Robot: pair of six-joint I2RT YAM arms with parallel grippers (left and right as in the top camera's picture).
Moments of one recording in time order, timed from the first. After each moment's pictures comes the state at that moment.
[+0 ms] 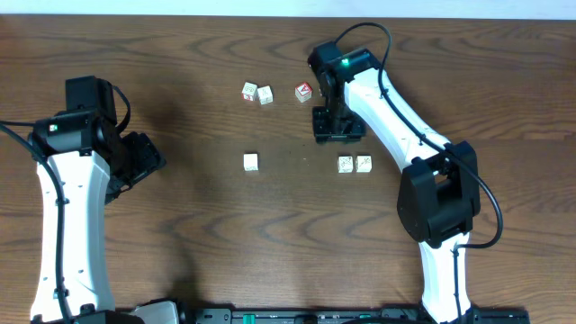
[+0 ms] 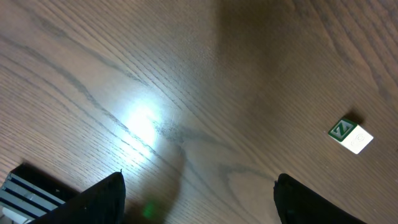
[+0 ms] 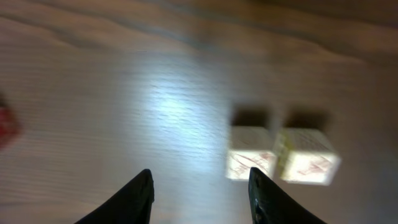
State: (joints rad) left arm 0.19 1.42 1.35 -1.32 -0.03 -0.46; right arm 0.46 2.22 1.94 -1.28 -0.09 0.43
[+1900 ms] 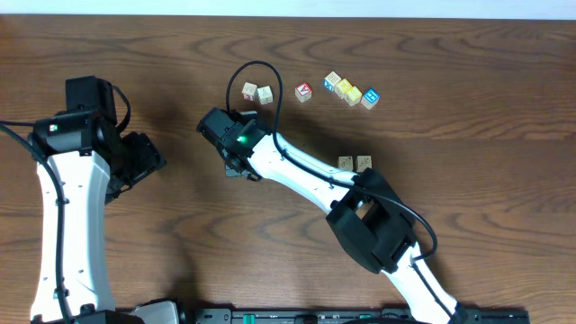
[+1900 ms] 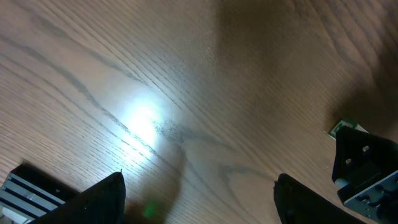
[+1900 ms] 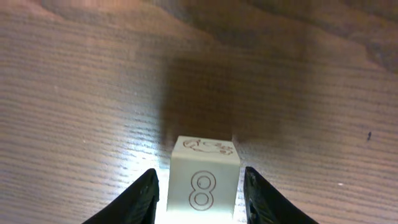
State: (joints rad) left arm 0.19 1.42 1.35 -1.32 -0.03 -0.46; right arm 0.89 2.33 1.90 -0.87 0.19 0.73
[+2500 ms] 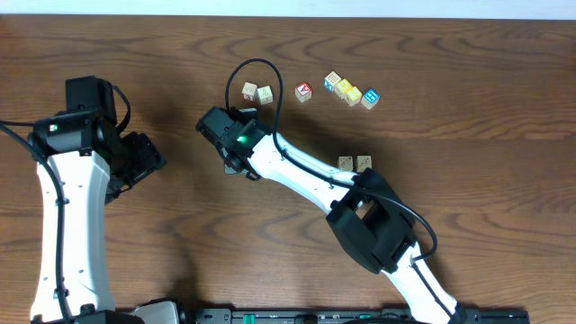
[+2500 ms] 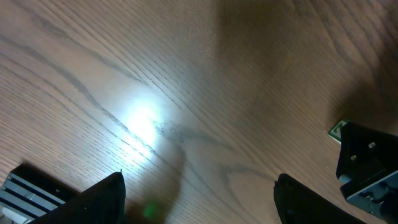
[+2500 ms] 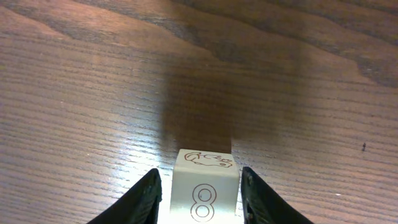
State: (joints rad) left arm 0.19 1.42 1.35 -1.32 -0.03 -0.46; right arm 0.89 2.33 1.90 -0.84 0.22 0.74
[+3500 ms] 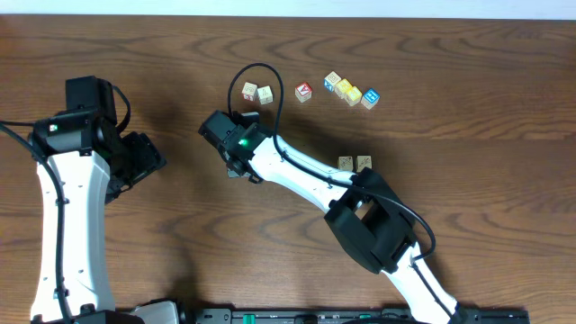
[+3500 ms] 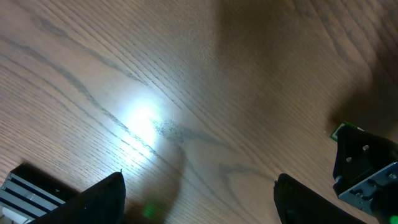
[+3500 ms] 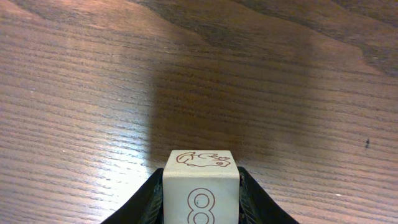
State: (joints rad) left arm 0.19 1.42 1.35 -1.32 -0.03 -0.46; right arm 0.89 2.33 1.86 -0.83 0.22 0.72
